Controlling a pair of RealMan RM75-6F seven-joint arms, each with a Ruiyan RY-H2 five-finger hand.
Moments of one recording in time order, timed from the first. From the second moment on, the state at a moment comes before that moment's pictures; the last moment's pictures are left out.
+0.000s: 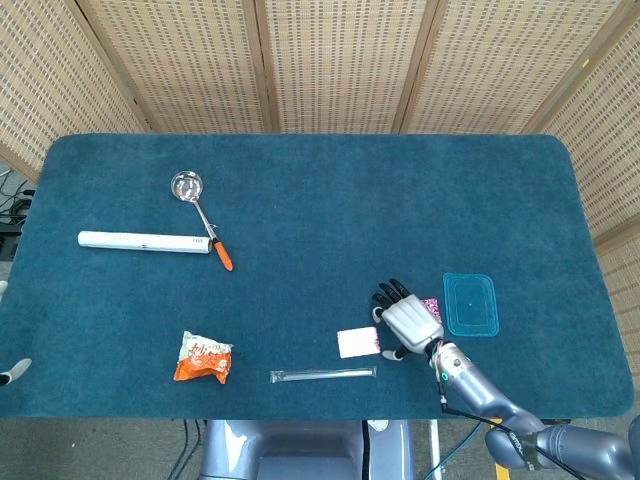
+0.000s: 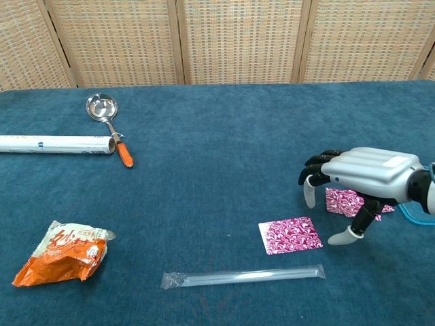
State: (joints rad) left arm -0.02 -0.87 -0.02 -1.84 1.43 1.48 0.04; right arm 0.66 -1.49 0.04 -1.48 -1.31 0.86 -0.38
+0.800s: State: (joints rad) left arm 0.00 -0.86 -0.02 -1.84 1.44 1.50 0.02; right arm 0.66 -1.56 0.03 -1.43 -1.35 0.92 -0.41
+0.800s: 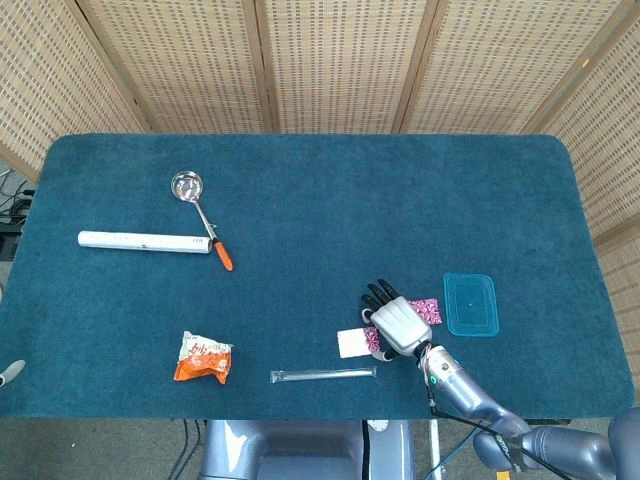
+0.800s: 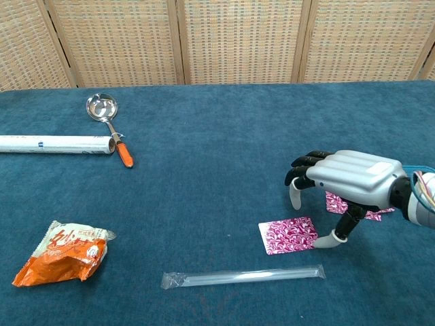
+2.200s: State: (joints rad) left arm 0.01 -0.86 -0.02 -1.82 1.43 1.51 0.01; right arm 0.71 -1.60 0.04 -1.35 -1.40 0.88 -0.37
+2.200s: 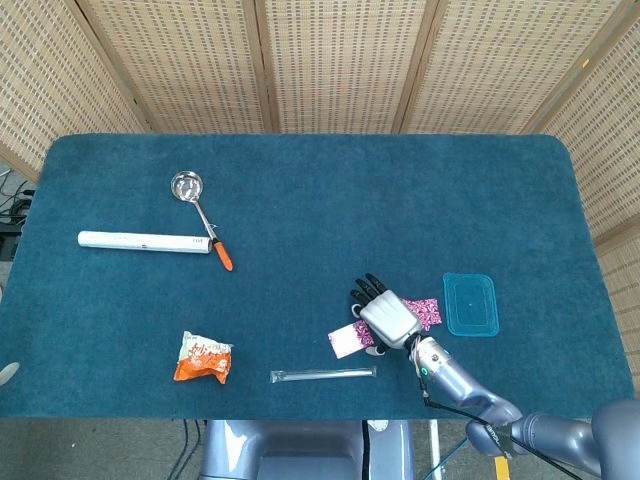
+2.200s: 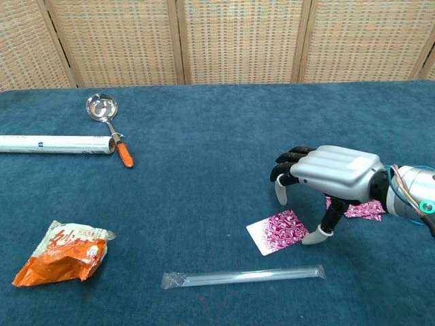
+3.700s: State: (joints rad) left arm 0.02 -0.87 -0.01 -1.80 1.43 1.51 -0.02; right arm 0.72 -1.63 0.03 -1.34 -1.36 0.87 -0.43
